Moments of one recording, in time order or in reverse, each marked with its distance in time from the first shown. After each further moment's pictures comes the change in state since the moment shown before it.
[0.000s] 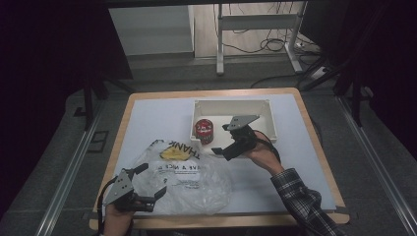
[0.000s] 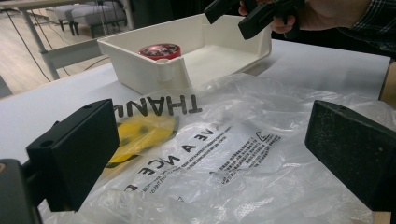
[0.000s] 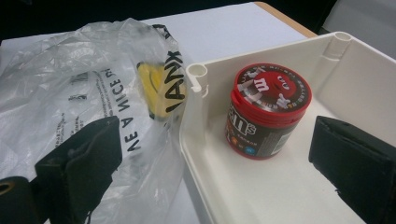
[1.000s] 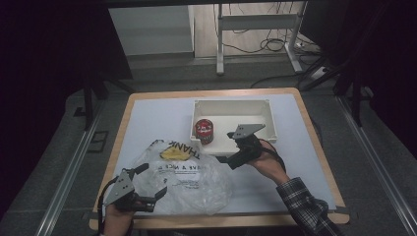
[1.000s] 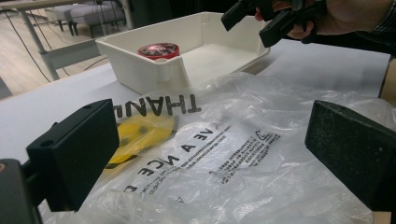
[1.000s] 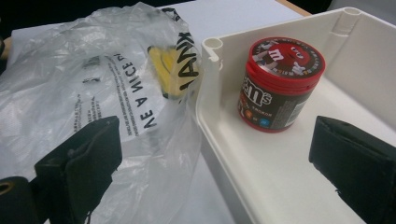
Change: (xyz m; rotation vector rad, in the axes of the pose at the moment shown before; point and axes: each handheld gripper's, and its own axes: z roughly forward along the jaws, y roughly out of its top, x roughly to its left) left arm -0.001 0.001 0.001 0.006 -0.002 0.010; right arm 0.016 -0.020 -0.013 0.011 -0.005 0.024
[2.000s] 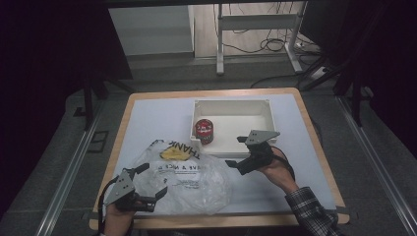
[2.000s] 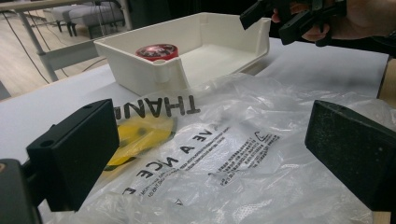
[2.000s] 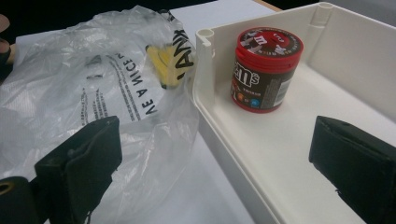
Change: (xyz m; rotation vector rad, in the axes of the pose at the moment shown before) left arm 0.000 0.001 0.001 -0.001 -0.005 0.004; right arm 0.005 -0.024 -0.027 -0.053 -0.038 0.034
